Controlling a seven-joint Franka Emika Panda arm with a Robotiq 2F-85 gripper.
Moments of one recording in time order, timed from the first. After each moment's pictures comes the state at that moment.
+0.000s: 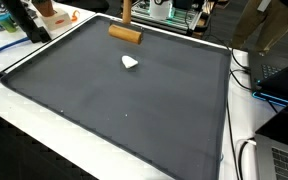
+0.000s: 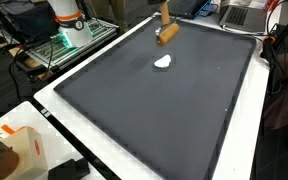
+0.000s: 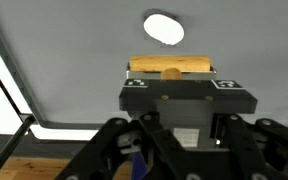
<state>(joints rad) 0.01 -0.34 0.15 -2.44 -0.10 2.42 0.23</state>
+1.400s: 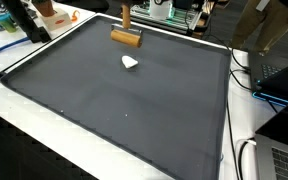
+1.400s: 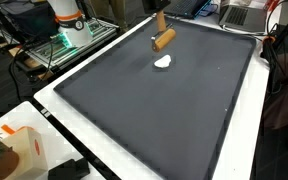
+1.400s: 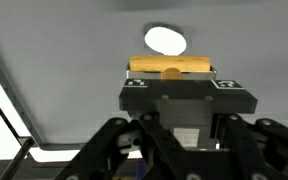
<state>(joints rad) 0.03 -0.30 0.10 -2.44 -0.05 2.41 0.21</state>
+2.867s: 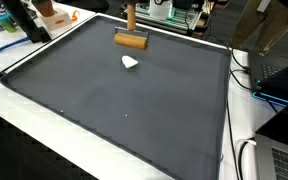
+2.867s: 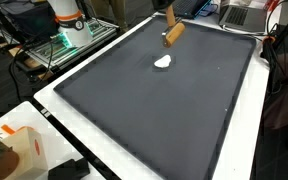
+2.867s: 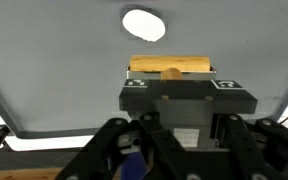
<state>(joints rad) 0.06 -0.29 0.10 -2.44 0.03 2.49 0.15</state>
